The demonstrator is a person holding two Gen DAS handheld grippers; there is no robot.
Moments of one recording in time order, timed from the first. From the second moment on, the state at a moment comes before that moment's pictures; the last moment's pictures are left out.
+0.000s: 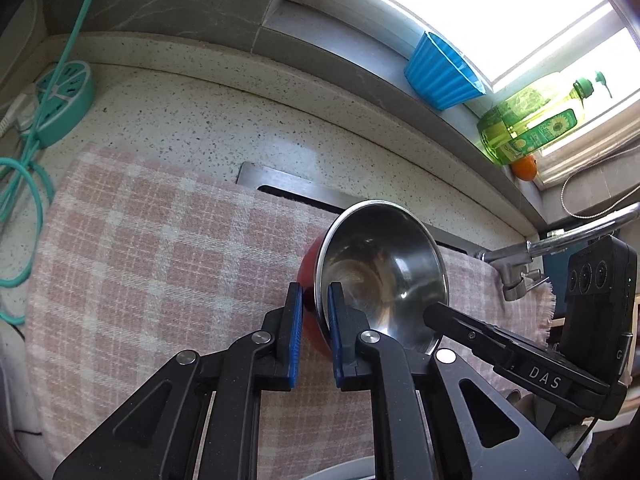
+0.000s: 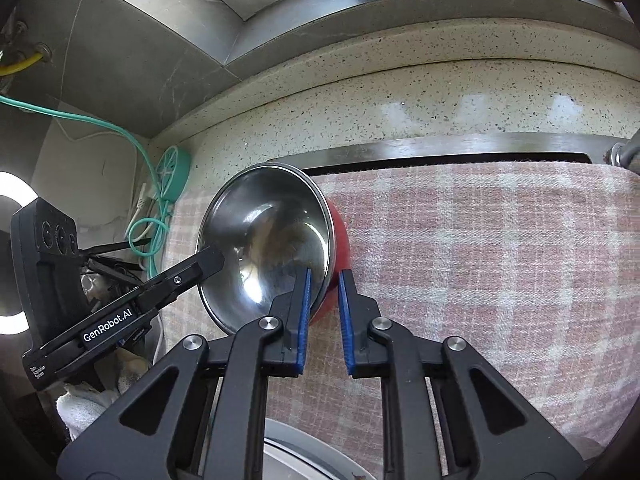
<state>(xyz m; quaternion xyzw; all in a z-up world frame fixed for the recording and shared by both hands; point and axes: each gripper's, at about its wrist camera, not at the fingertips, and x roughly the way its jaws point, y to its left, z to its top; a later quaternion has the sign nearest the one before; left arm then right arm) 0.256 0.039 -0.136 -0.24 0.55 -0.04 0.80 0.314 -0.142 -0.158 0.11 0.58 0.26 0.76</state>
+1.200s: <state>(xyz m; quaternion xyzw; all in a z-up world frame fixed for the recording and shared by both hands) 0.149 -0.119 -0.080 -0.18 0.53 -0.20 0.81 0.156 -0.336 -0.093 0.13 0.54 0.21 0.81</state>
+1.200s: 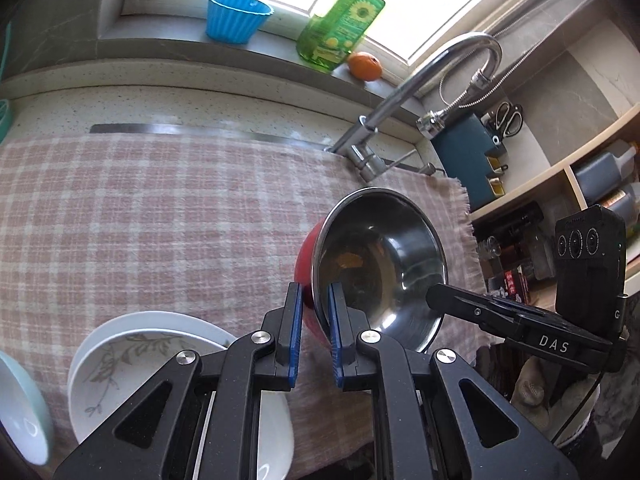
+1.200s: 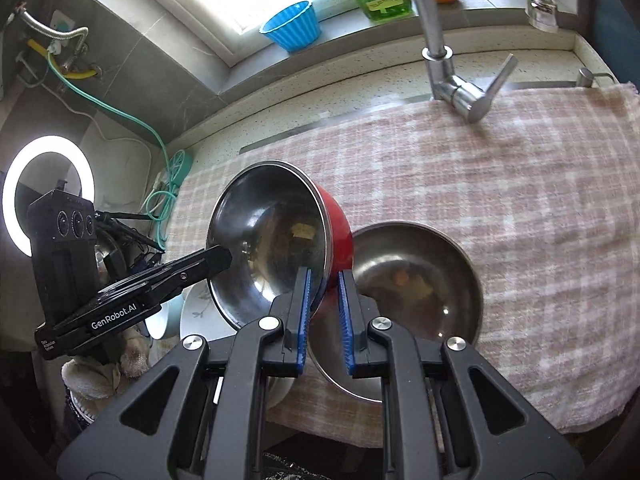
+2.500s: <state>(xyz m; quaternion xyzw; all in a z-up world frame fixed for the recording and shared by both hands) 0.141 -0.194 -0.122 -0.07 0.59 -0.21 0.78 0.147 -0.377 -0.153 0.11 0.57 0.16 0.80</state>
